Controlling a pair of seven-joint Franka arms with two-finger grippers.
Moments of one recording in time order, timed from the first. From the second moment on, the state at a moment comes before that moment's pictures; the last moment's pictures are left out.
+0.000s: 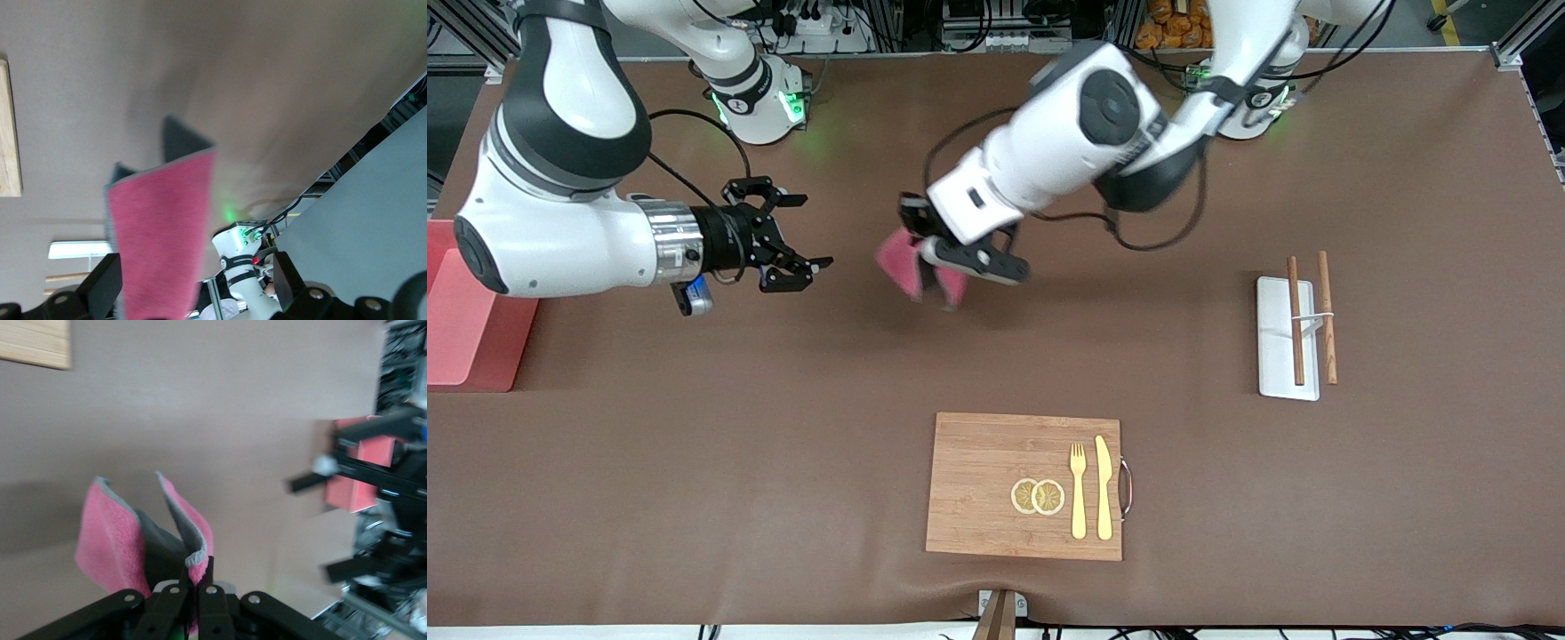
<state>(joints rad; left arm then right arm) -0.53 0.51 -0.40 -1.34 -0.38 2.29 -0.68 0.21 0.23 -0.01 -1.67 0.74 1.50 1.38</state>
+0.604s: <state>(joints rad) -0.55 0.51 -0.40 -1.33 -0.38 2.38 -0.74 0.28 0.25 -0.01 -1.70 0.75 1.55 1.40</state>
